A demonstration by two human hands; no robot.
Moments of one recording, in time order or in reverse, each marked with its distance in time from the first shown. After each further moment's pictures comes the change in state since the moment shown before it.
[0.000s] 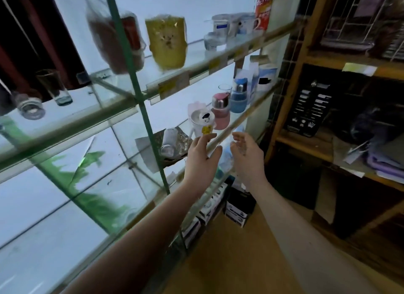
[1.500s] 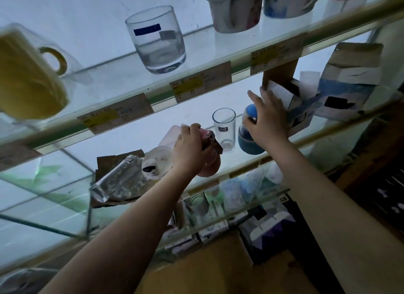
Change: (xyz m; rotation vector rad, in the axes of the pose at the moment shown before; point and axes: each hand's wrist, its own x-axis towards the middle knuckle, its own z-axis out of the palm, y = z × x) left_hand 0.301 -0.046 0.169 0.852 0.250 -0.456; right_hand 0.448 0.146 0.003 -0.470 -0.430 -0.510
